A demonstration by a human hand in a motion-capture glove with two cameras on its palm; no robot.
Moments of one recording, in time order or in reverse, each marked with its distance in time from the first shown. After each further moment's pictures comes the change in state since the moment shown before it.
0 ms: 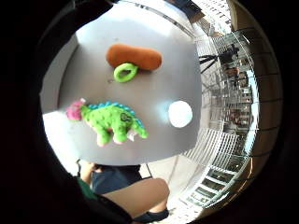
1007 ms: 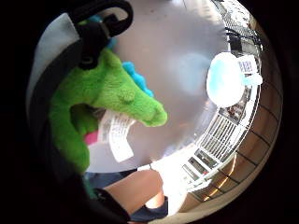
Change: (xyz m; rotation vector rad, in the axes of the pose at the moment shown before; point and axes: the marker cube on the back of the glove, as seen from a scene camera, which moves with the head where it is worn) arm 0.019 0.064 0.176 -0.367 0.017 0.269
